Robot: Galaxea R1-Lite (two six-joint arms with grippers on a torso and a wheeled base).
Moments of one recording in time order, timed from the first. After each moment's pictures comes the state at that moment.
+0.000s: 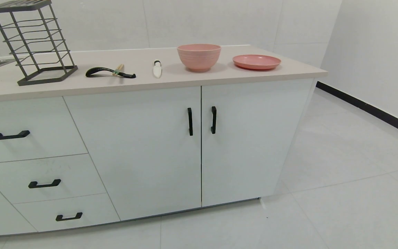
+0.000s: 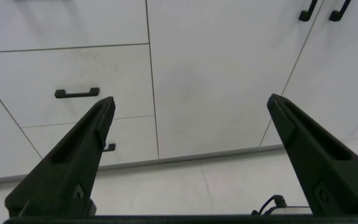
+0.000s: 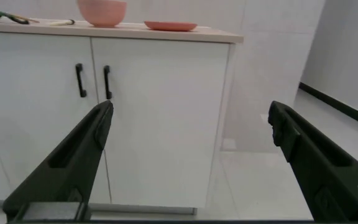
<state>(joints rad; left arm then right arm) 0.00 0.00 0.00 0.00 0.00 0.00 0.03 0.15 -0.29 -0.08 0.20 -0.01</state>
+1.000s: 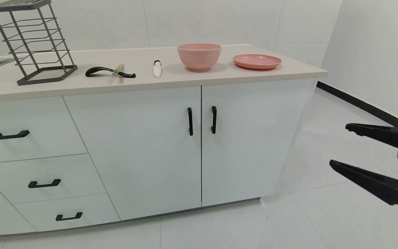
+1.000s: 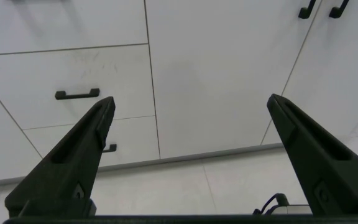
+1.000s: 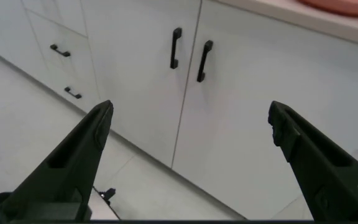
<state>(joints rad) 0.00 0.00 0.00 0.00 0.00 0.01 0.29 1.12 -0.48 -0.51 0.49 -0.16</state>
